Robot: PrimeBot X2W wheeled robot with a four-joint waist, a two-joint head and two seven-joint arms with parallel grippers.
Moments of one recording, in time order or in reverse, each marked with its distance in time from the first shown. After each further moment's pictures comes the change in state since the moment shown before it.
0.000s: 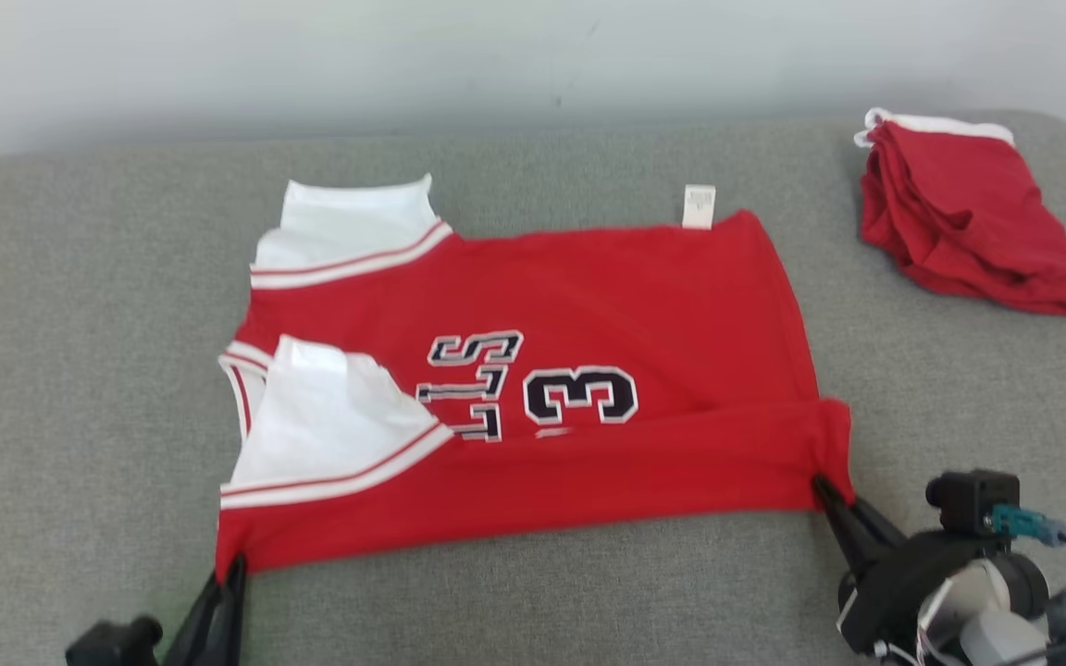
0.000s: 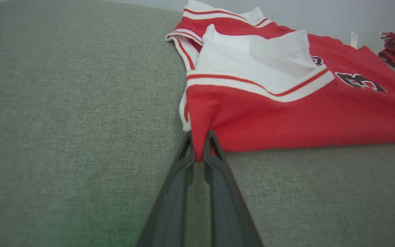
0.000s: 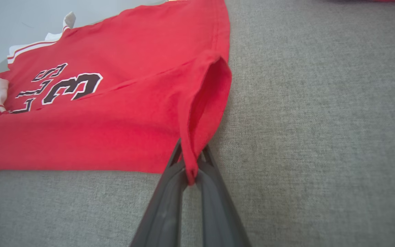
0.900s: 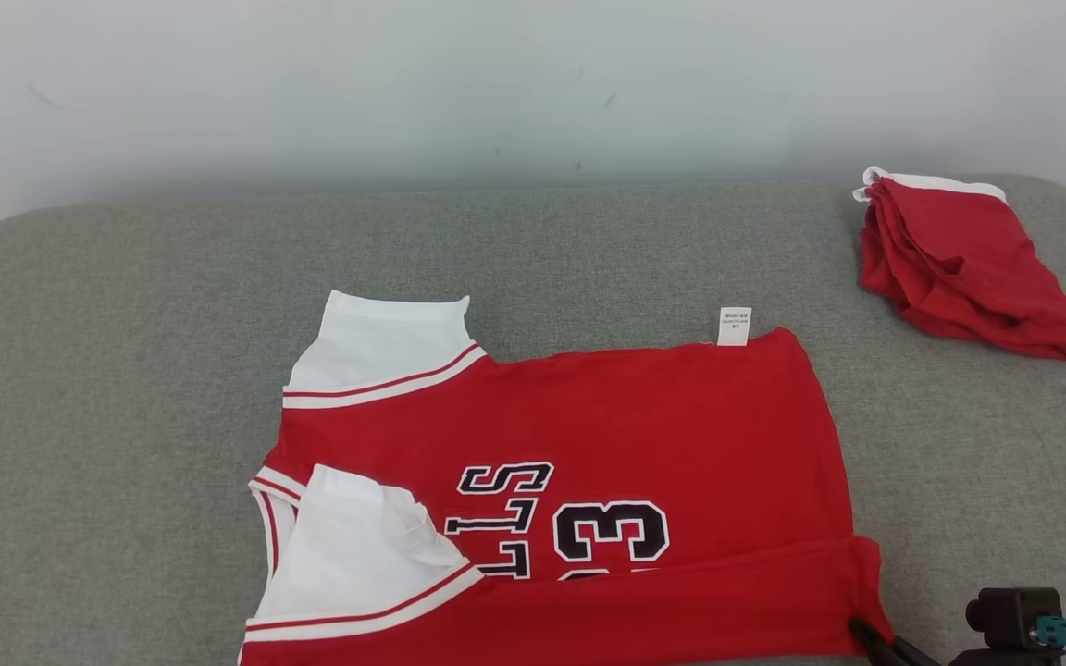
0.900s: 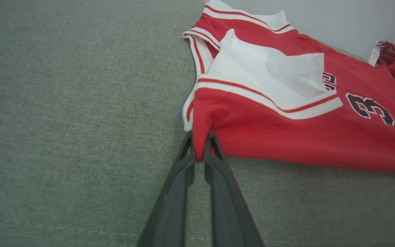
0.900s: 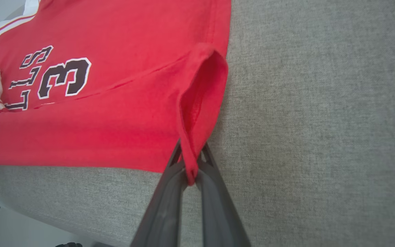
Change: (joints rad) left arm 0.303 -0.085 0.034 -0.186 -0.018 0.044 0.000; right arm 0.342 -0.058 -0.153 -0.281 0.007 0.000 0.247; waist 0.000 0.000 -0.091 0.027
